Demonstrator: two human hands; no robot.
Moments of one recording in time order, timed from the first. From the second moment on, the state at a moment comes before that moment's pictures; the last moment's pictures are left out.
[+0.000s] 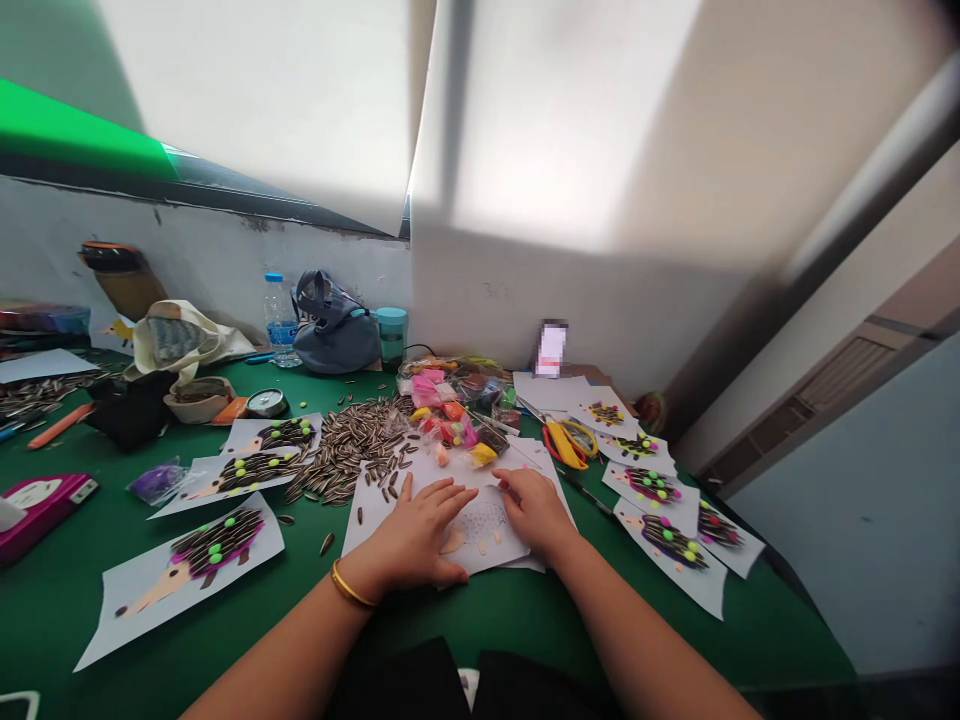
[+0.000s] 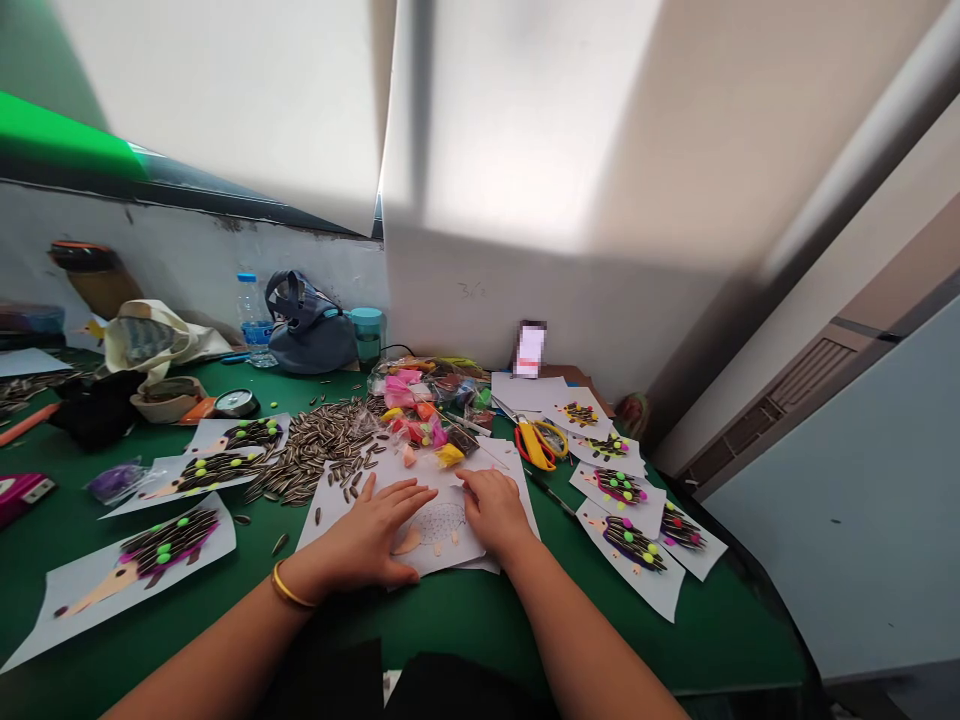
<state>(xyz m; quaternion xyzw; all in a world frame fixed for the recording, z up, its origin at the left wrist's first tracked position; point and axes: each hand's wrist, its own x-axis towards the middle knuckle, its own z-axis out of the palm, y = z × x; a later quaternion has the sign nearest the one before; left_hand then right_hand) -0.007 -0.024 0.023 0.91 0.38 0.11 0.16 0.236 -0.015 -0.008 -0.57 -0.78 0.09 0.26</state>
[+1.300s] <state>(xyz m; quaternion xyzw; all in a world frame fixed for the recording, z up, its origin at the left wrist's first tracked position) -0.010 -0.005 0.010 0.85 0.49 0.19 0.07 0.241 0.006 -0.007 -0.56 -0.75 0.05 0.34</state>
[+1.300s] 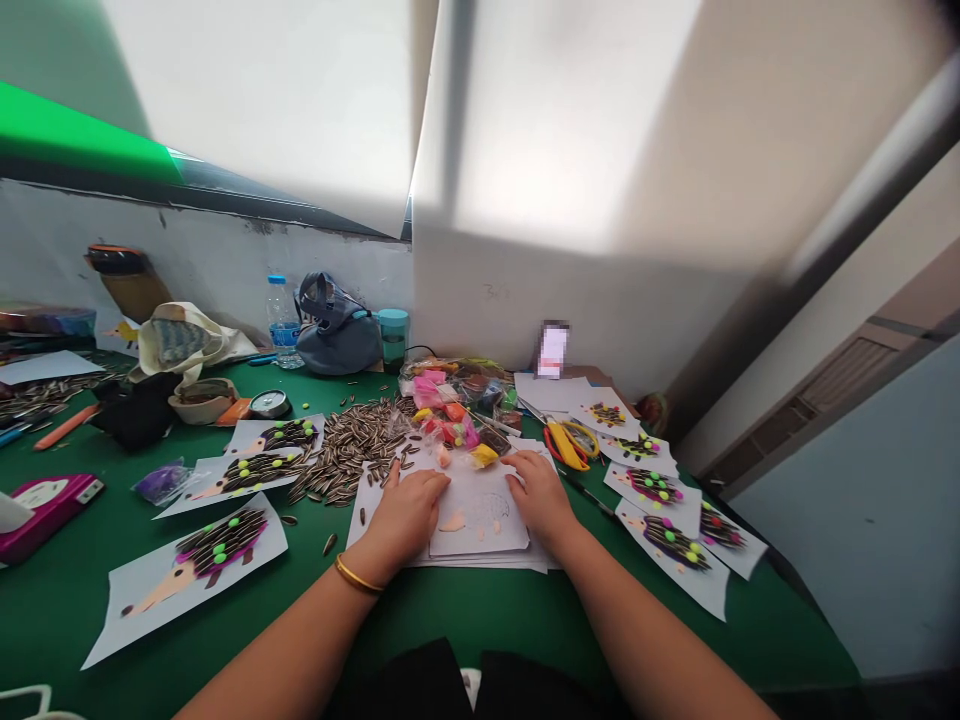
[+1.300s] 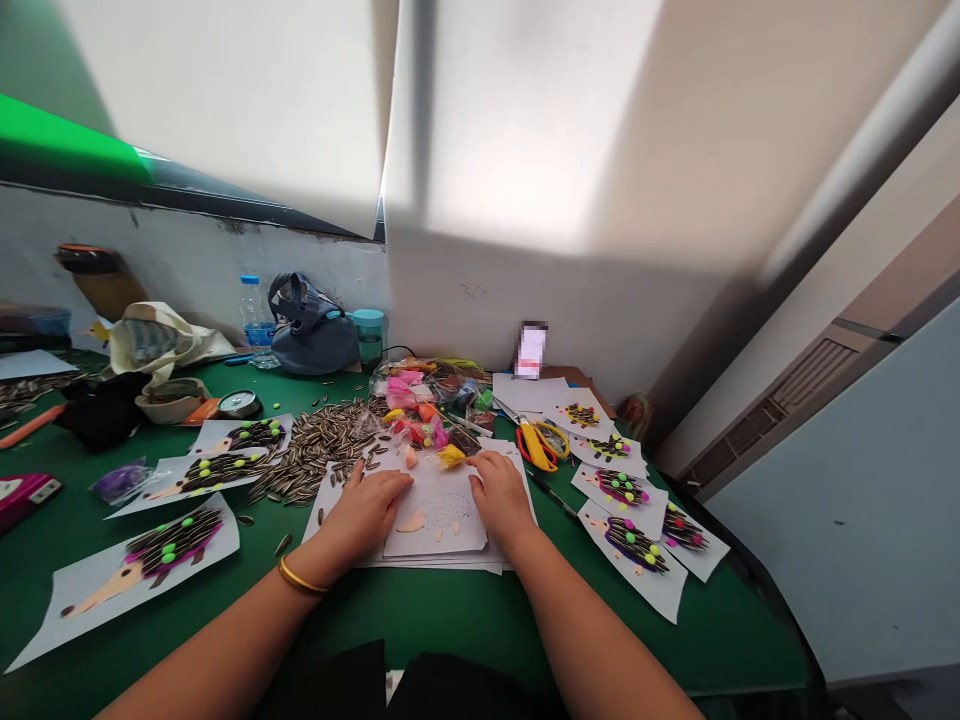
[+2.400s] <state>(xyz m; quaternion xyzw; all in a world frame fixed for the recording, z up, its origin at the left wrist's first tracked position) -0.008 -0.007 0.012 0.85 0.49 0.20 0.05 0.226 0.013 0.007 -0.55 -0.76 0.06 0.34</state>
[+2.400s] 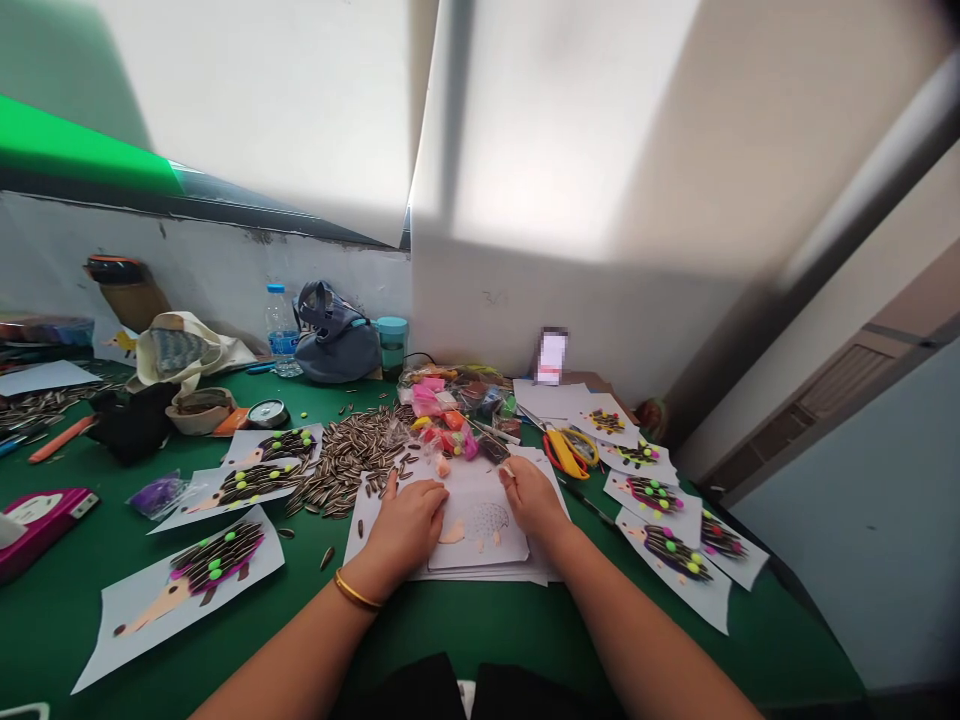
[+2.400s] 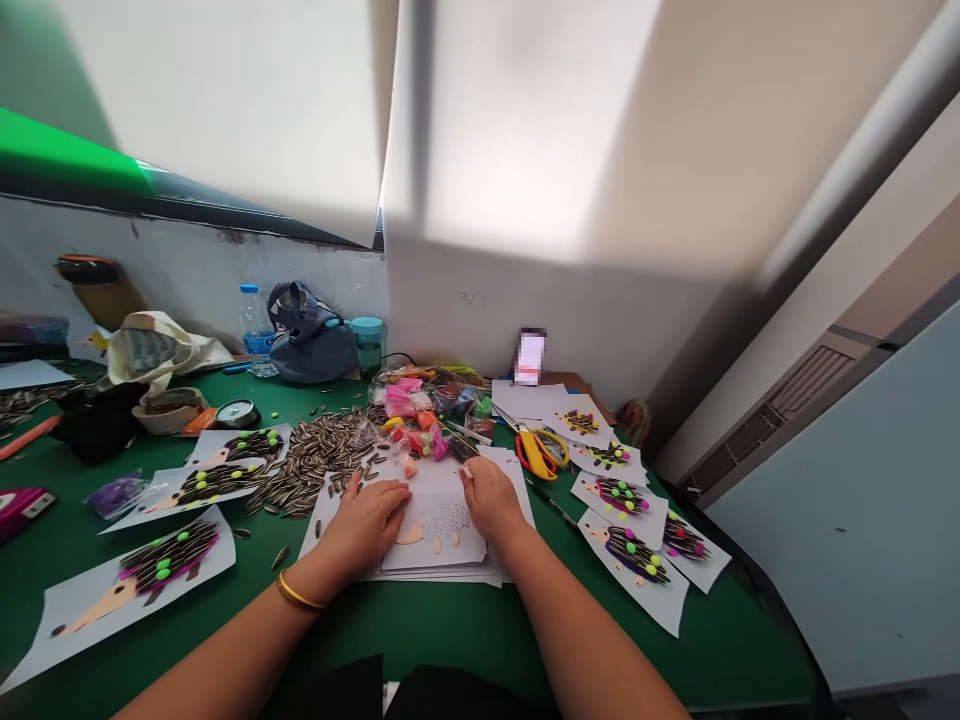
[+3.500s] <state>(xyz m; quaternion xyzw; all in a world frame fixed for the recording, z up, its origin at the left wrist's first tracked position) -0.009 -0.007 0.009 0.85 0.49 0.19 0.07 0.238 0.013 0.000 -0.54 -0.68 0.18 0.46</state>
